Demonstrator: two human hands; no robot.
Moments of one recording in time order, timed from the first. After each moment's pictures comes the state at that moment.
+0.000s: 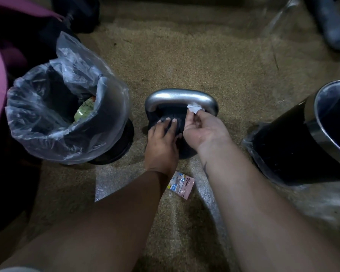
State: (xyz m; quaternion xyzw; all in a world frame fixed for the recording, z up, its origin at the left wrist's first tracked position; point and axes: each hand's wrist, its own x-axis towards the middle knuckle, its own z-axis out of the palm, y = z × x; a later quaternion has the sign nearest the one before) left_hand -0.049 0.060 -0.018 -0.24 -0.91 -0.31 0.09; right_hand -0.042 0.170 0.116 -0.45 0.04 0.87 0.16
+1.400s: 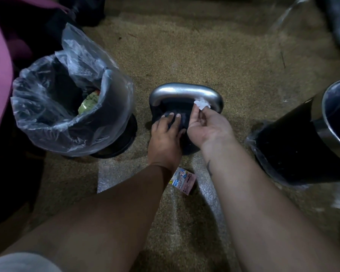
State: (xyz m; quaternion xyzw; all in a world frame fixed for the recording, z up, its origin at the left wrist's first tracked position) left_hand -0.051 0.061 -0.014 -0.24 -0.92 -0.30 0.09; right_hand -0.040 0.168 0.115 -0.43 0.05 0.88 0.18
